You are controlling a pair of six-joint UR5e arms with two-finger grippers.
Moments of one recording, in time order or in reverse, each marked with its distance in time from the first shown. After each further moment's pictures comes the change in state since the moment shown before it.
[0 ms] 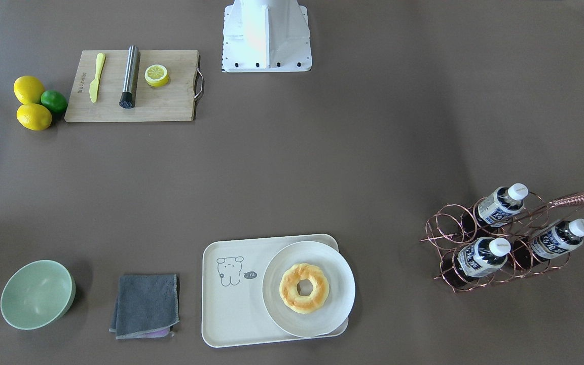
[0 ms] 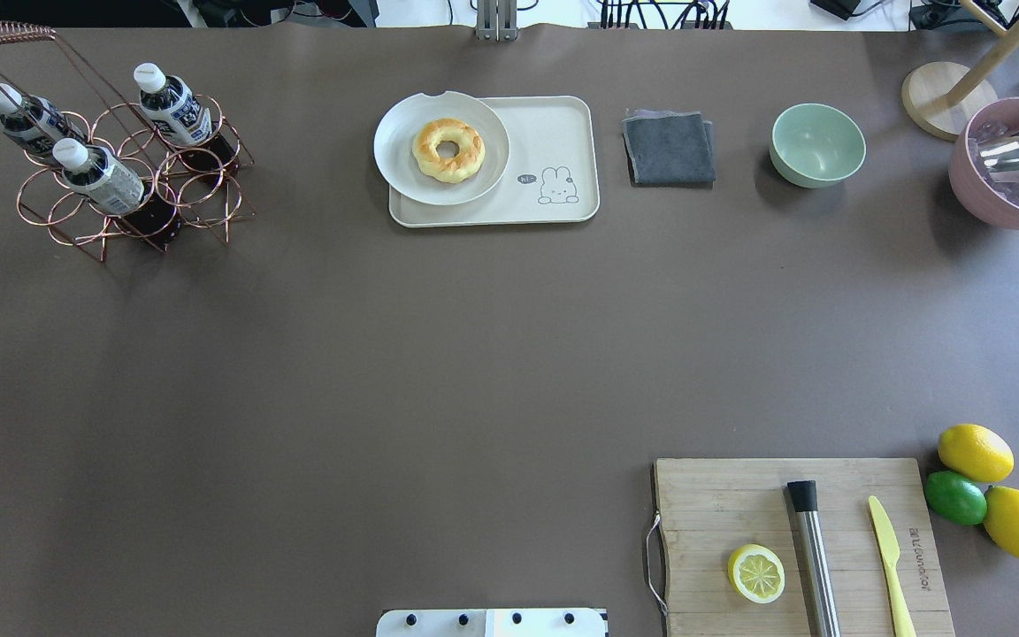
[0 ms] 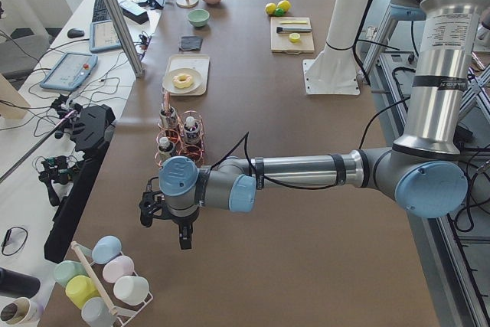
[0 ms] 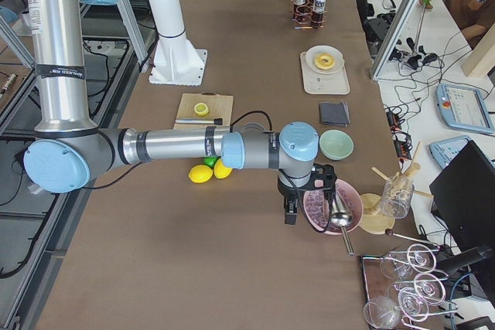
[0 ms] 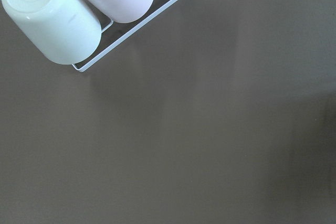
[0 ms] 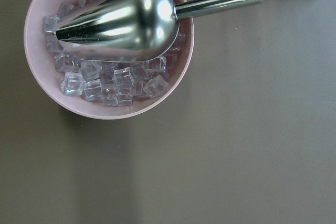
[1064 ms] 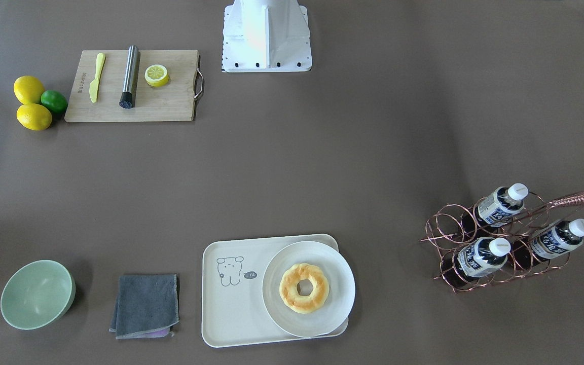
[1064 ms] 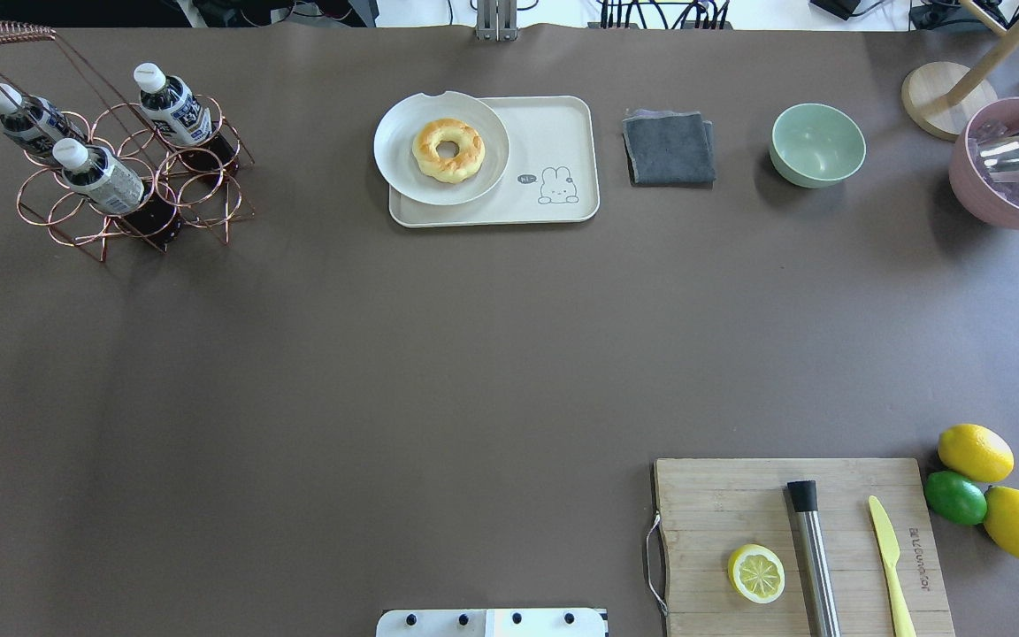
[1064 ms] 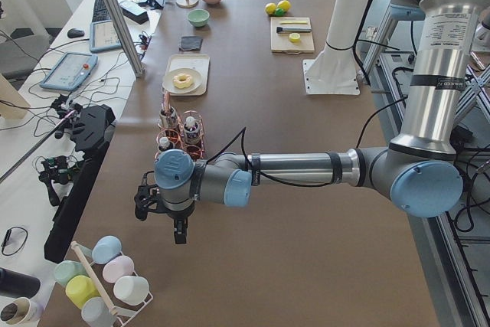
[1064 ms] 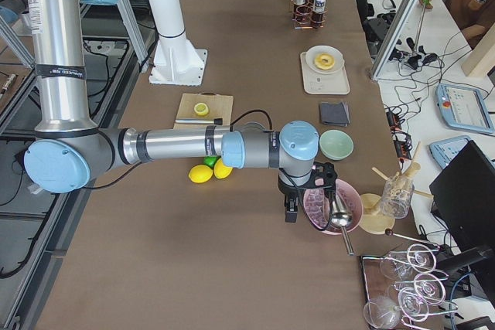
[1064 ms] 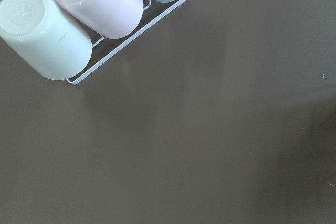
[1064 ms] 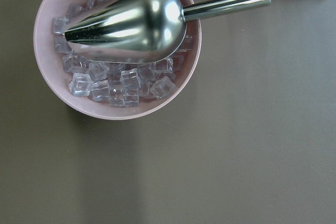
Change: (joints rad) left arm 0.000 -0.021 -0.006 0.005 0.001 -0.002; right arm 0.000 0.001 0.004 0.001 0.014 -0.003
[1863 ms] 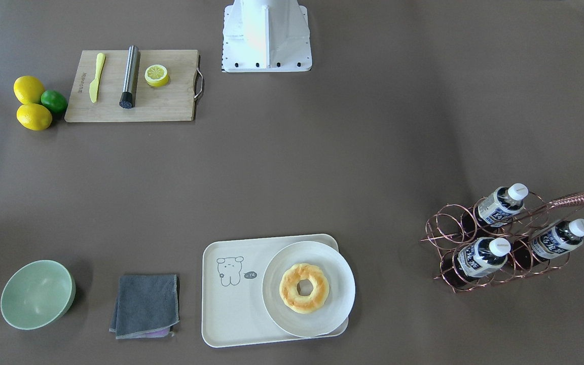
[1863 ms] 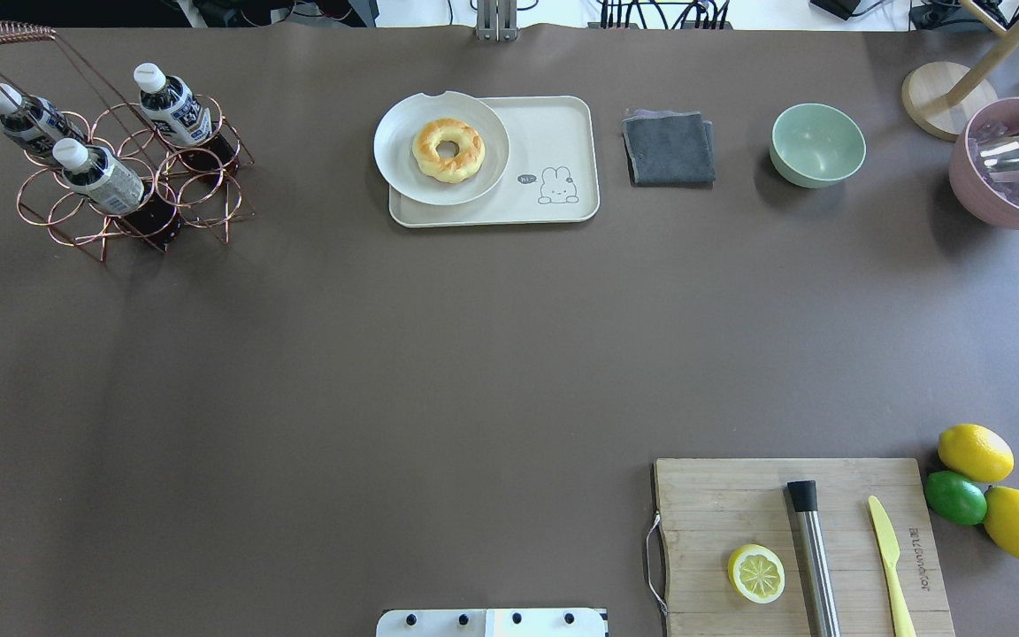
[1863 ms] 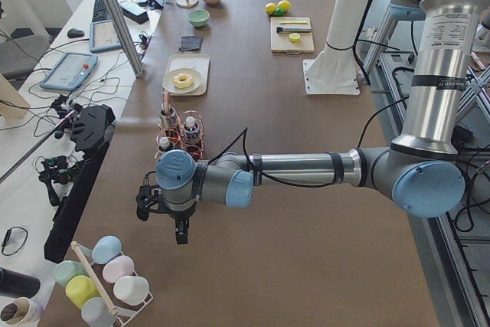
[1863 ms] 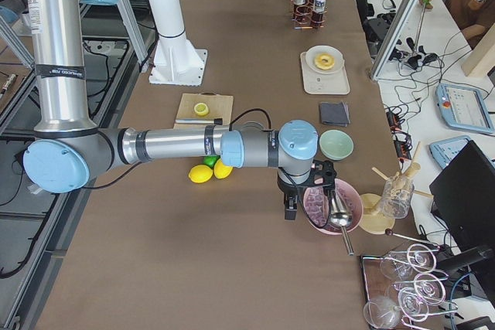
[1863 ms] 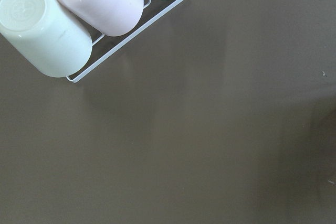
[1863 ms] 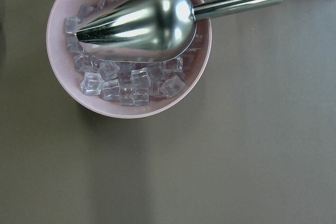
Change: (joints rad) left arm 0.000 0.008 -0.007 -0.002 -0.002 0.000; right arm 0.000 -0.004 0.008 -0.001 0.025 0.002
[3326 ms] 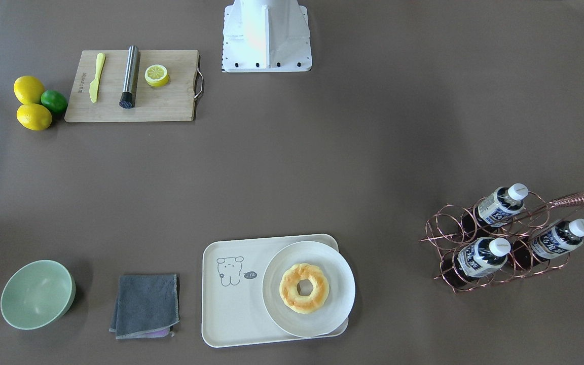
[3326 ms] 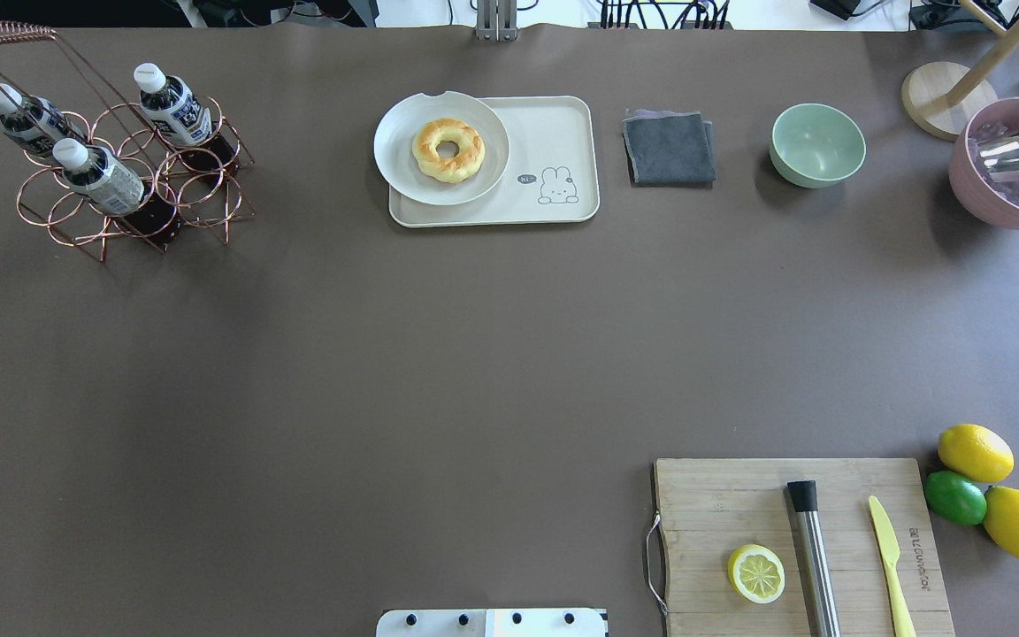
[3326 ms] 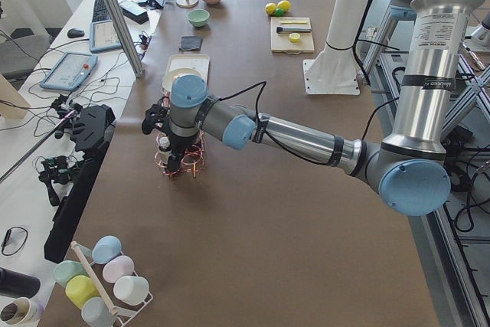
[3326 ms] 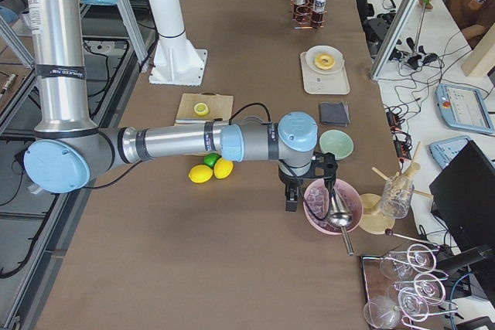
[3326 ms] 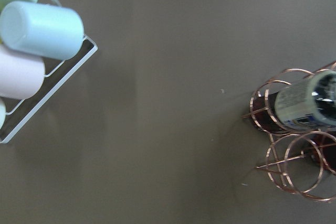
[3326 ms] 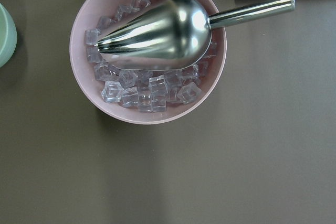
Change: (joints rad) left arm 0.123 -0.005 -0.316 -0.032 0.002 -0.006; right arm -0.002 0.002 0.032 0.000 0.027 0.050
